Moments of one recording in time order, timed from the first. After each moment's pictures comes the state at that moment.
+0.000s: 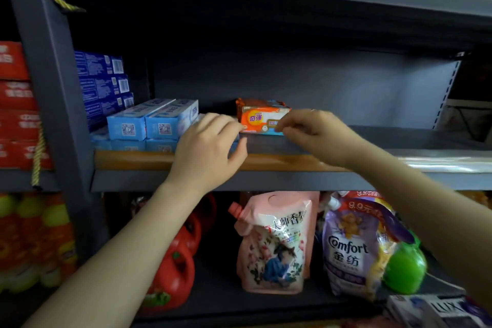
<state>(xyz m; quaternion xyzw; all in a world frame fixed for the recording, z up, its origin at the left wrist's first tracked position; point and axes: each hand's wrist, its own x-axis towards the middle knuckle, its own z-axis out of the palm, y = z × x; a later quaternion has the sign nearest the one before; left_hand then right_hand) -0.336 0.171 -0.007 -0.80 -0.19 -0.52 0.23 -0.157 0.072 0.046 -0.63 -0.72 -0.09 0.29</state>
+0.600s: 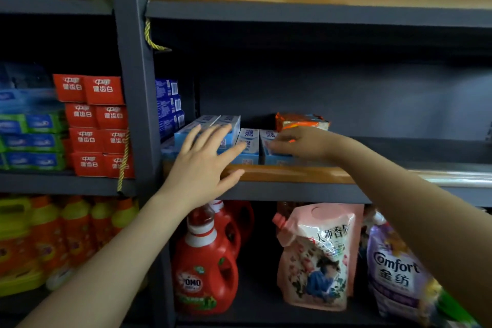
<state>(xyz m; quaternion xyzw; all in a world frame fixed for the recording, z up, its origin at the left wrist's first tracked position) -0.425 0.193 -0.008 -0.85 -0.35 -0.26 0.28 -0.220 0.127 0.059 -0.71 -0.69 0.03 0.14</state>
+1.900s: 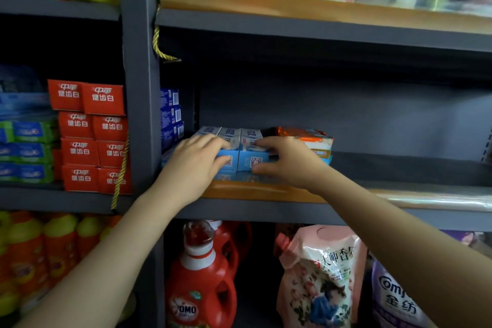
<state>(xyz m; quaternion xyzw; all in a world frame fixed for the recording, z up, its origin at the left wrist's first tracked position) -0.432 0.210 0.017 -0.86 -0.34 -0.36 0.12 -0.256 0.141 0.047 -0.64 -0.72 -0.03 0.27</state>
